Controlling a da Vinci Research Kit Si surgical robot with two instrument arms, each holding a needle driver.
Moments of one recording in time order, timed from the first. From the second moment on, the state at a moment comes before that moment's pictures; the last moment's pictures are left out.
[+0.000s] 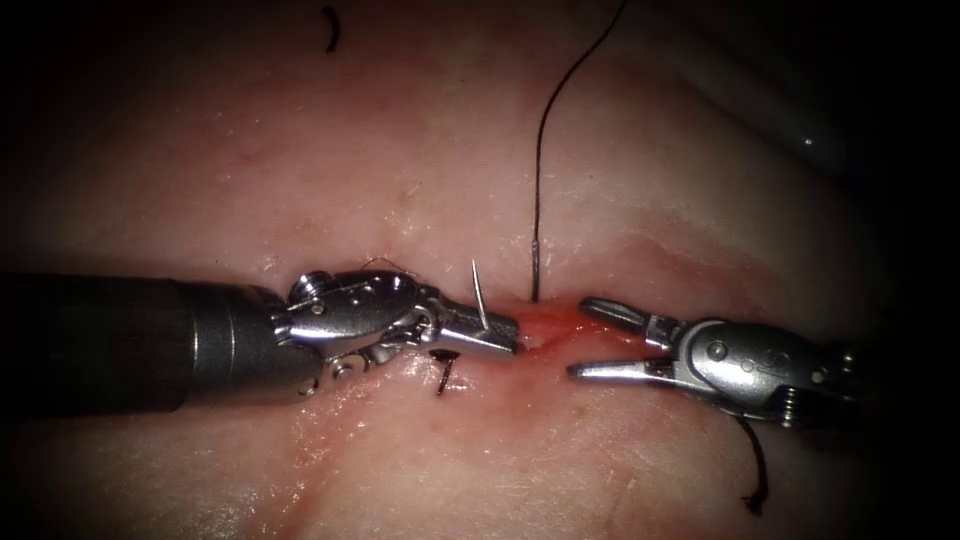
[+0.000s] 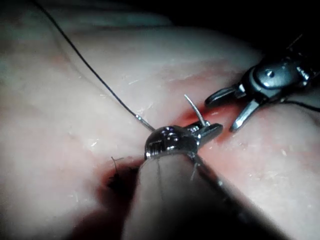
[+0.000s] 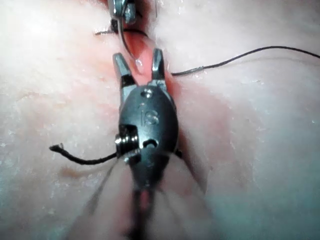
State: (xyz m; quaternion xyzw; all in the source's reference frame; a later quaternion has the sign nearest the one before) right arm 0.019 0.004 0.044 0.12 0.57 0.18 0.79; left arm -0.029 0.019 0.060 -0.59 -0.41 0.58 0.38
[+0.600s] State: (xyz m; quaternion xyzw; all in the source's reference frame) right arm 0.019 0.001 0.050 0.15 0.49 0.18 0.84; left arm -0.024 0.021 0.050 -0.61 -0.48 0.50 0.37
